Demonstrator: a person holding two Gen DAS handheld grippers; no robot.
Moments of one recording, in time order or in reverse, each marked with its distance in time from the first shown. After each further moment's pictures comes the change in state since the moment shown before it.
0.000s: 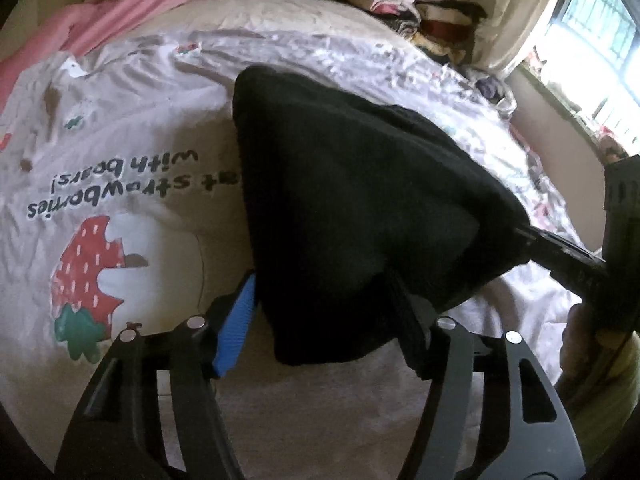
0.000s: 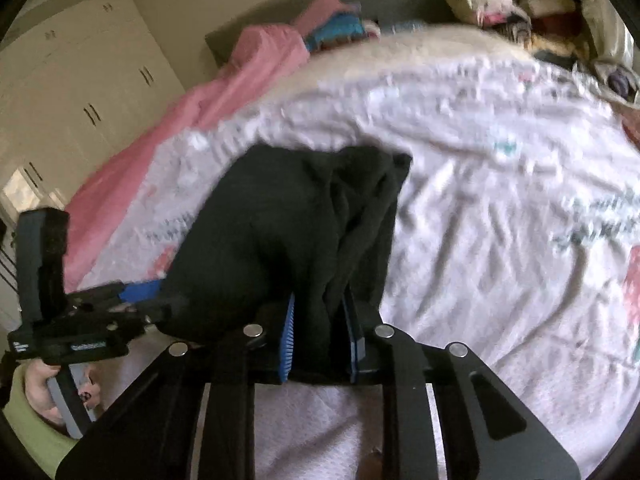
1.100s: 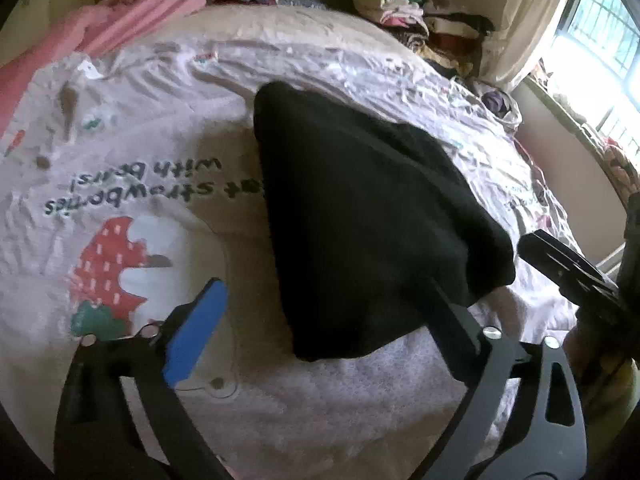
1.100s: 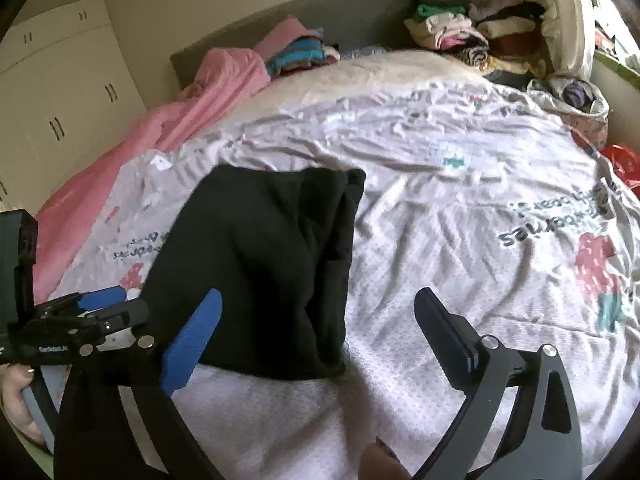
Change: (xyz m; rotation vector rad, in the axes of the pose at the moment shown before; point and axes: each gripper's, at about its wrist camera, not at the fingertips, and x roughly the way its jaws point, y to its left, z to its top) left arm -0.022 0.010 -0.001 -0.020 -0.061 0.019; right arm -0.032 0.015 -0.014 0.016 -0.149 -0.171
